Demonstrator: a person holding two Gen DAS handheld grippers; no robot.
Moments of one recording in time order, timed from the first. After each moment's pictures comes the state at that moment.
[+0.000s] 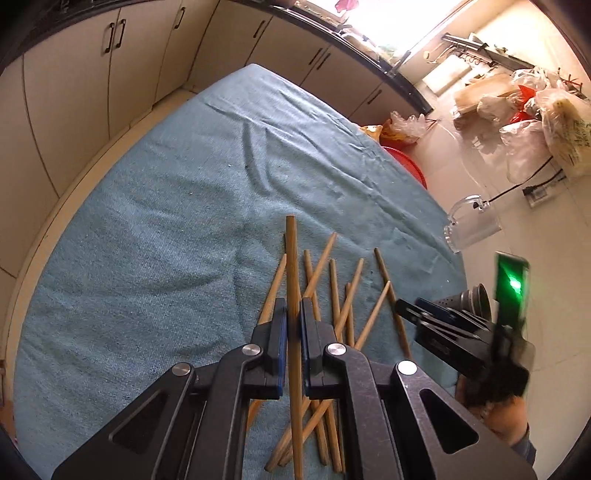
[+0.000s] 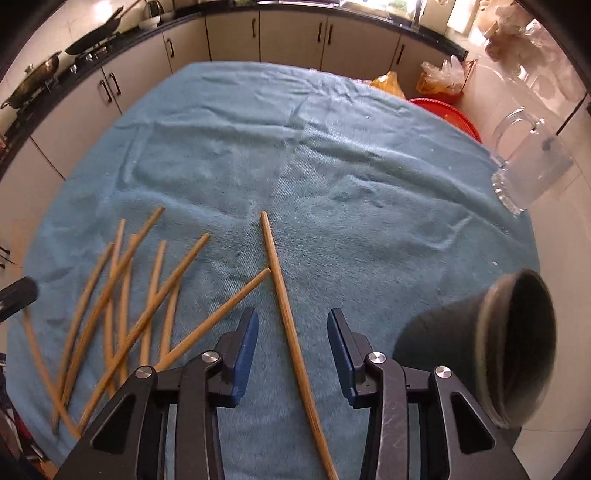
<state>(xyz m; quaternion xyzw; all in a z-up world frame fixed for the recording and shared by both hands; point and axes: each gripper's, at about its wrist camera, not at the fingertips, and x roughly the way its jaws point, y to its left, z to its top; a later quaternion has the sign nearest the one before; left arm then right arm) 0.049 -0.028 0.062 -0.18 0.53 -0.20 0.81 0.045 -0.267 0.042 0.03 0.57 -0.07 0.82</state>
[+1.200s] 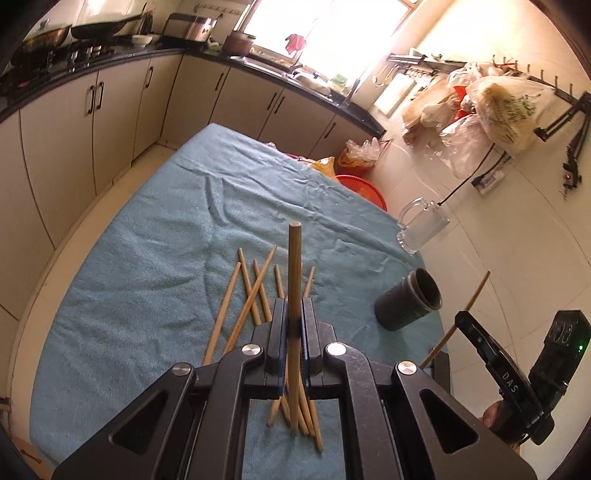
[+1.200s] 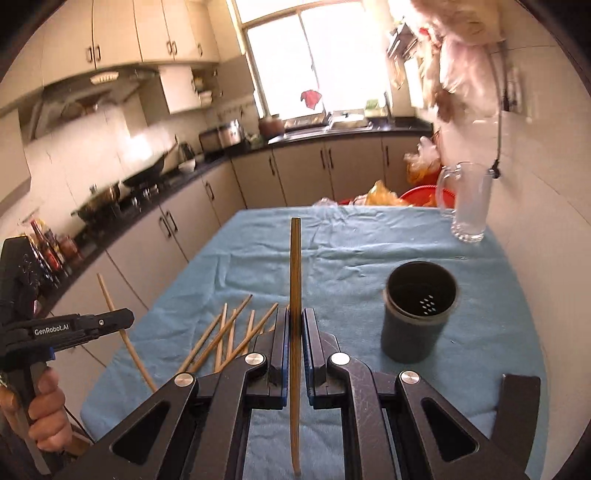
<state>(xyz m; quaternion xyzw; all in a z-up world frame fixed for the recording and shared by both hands) -0.038 -0.027 0.137 -0.15 0.43 -0.24 0.86 -0.126 -0.264 0.156 0.15 0.29 -0.05 0.94</state>
